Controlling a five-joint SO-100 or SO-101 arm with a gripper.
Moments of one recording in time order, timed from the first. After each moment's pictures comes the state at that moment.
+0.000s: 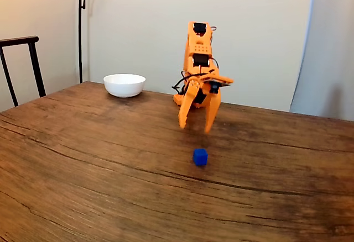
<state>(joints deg) -9.8 96.3 136.5 -10.2 104.9</state>
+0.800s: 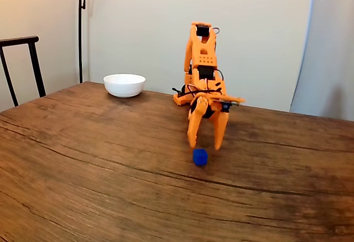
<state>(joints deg) -13.6 83.1 128.1 -12.9 104.7</state>
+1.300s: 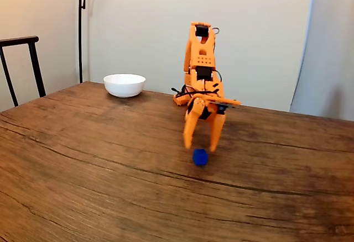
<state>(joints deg) -11.5 82.2 128.1 -12.9 105.2</state>
